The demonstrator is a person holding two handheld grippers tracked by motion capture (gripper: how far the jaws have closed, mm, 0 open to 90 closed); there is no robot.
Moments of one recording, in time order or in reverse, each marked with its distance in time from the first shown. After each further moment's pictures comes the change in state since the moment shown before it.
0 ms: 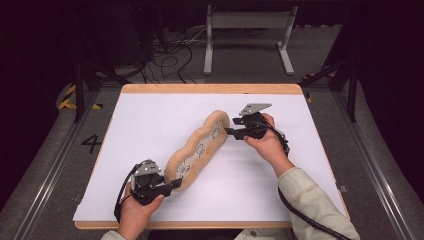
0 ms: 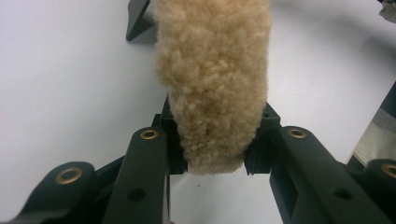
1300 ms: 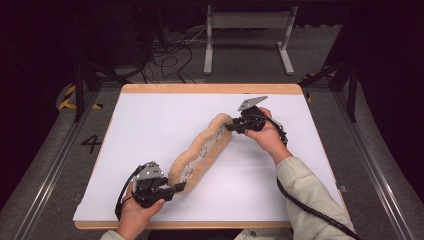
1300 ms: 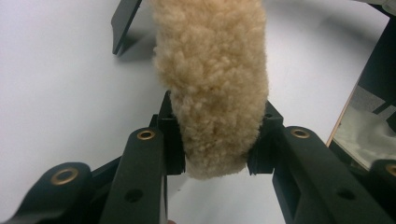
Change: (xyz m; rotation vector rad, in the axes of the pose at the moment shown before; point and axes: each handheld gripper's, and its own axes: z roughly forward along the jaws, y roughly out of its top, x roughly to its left) left arm -0.010 0.001 -0.004 -0.015 -0.065 0.098; right arm -0.028 0.001 0.019 0.063 0.143 -0.025
